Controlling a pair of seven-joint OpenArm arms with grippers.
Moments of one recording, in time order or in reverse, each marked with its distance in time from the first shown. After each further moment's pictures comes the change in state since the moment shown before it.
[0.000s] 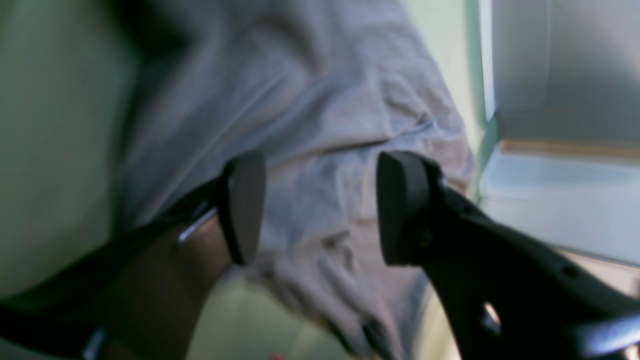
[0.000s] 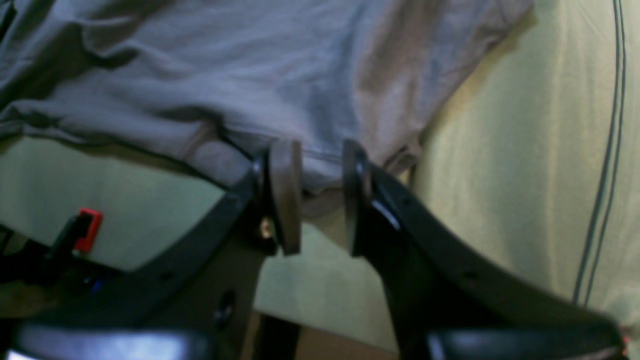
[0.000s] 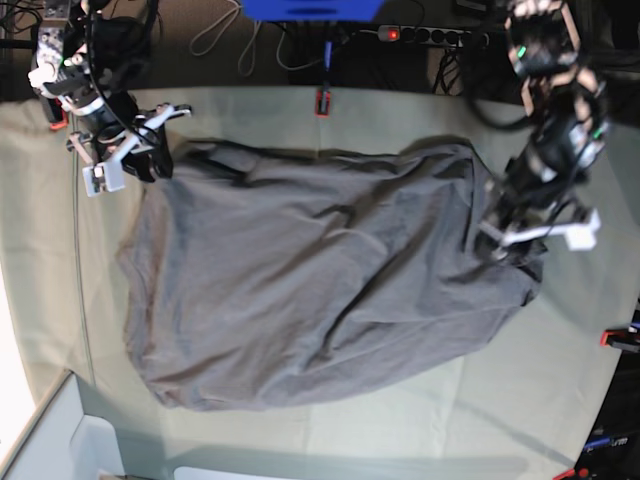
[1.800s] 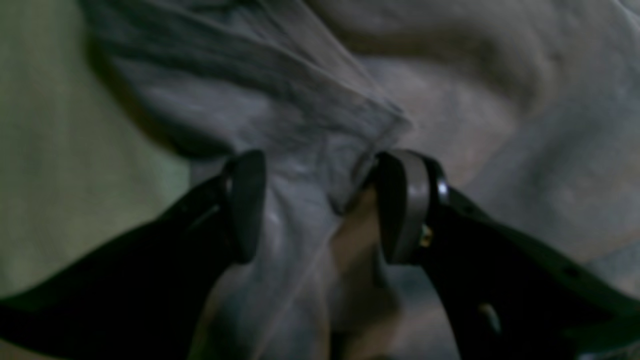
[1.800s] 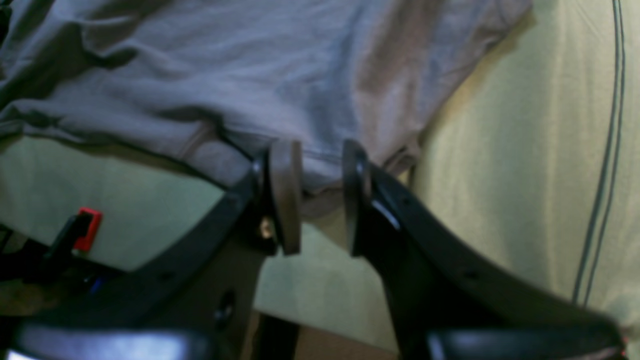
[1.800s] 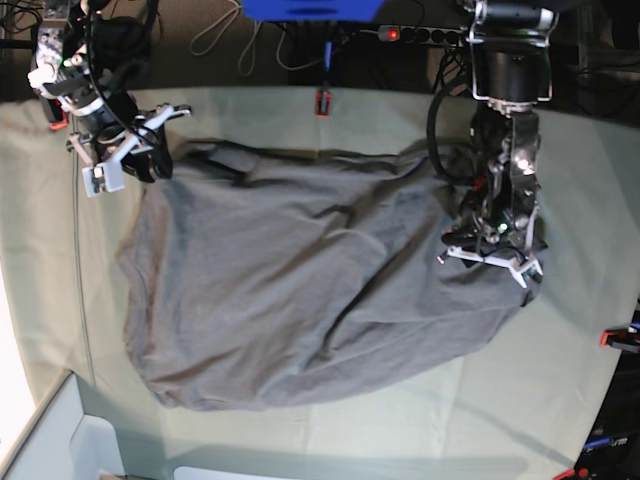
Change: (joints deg) left arm -18.1 -4.2 15.5 -35.0 28.9 6.8 -7.1; right arm 0.2 0.2 0.0 -0.1 0.0 0.0 0.0
